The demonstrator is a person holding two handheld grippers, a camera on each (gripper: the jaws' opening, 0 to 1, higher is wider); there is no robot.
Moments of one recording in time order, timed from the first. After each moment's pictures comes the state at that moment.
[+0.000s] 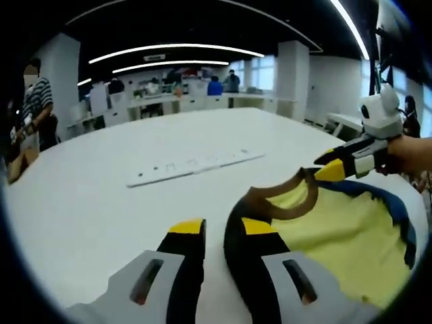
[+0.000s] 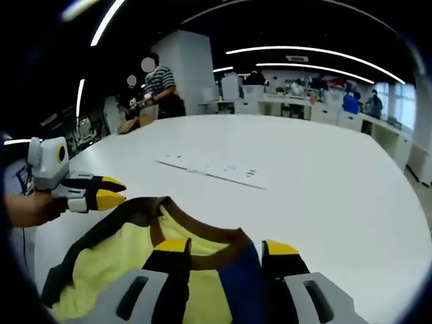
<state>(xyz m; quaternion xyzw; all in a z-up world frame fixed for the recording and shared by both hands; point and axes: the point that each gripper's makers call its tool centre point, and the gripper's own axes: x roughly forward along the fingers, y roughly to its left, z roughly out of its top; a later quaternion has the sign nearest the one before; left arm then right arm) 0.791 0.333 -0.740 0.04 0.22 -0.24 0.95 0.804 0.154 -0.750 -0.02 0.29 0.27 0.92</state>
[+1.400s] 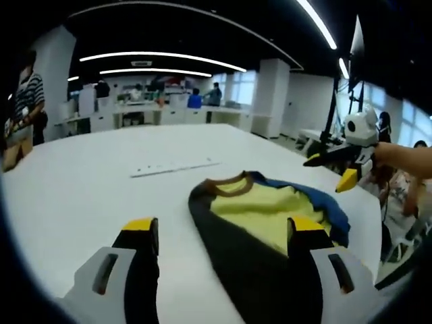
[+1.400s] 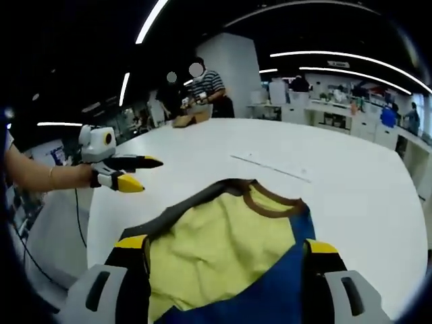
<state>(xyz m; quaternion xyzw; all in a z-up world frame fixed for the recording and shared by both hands) 0.648 0.362 -0.682 -0.01 0.19 -0.31 0.93 0.630 0.159 -0.687 -0.04 0.28 0.40 0.87</state>
